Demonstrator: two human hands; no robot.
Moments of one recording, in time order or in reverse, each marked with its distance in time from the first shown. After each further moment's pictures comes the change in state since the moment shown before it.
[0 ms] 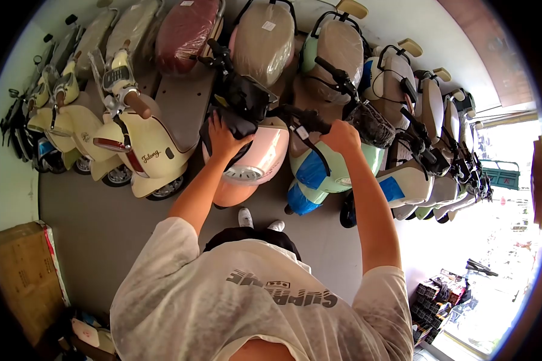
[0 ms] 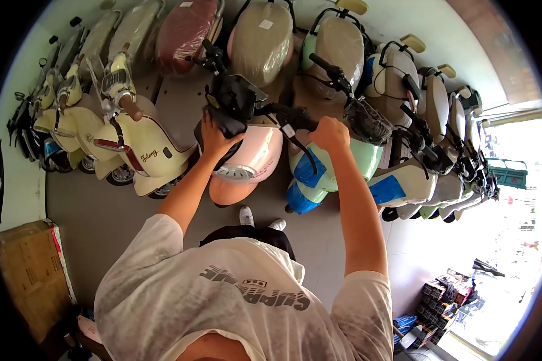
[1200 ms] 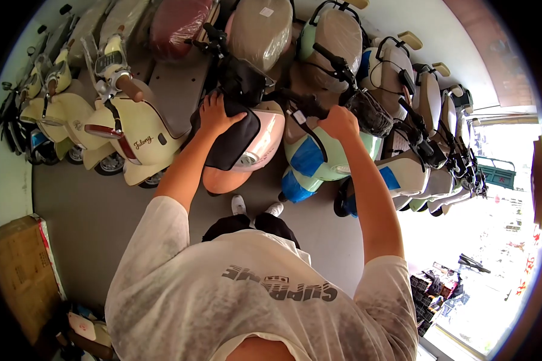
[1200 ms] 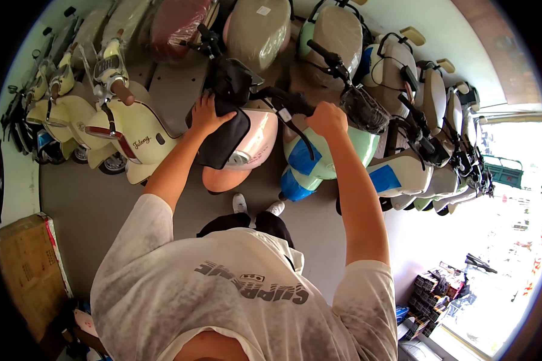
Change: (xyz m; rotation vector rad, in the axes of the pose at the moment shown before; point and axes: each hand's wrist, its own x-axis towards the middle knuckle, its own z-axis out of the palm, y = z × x) left_hand 0.028 -0.011 -0.006 0.173 -0.269 -0.021; right_hand 0.001 -0.001 -0.001 -0.028 -0.001 0.010
